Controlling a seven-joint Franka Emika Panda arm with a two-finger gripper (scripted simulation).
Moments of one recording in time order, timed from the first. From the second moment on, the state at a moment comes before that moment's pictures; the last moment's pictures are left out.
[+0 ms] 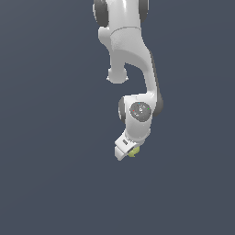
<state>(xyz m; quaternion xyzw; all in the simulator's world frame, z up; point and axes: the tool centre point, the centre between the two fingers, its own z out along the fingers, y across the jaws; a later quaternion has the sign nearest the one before) 0.052 0.073 0.040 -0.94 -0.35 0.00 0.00</state>
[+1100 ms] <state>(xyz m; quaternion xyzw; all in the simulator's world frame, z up) -0.009 0.043 0.121 -0.94 -0.35 0.00 0.00</state>
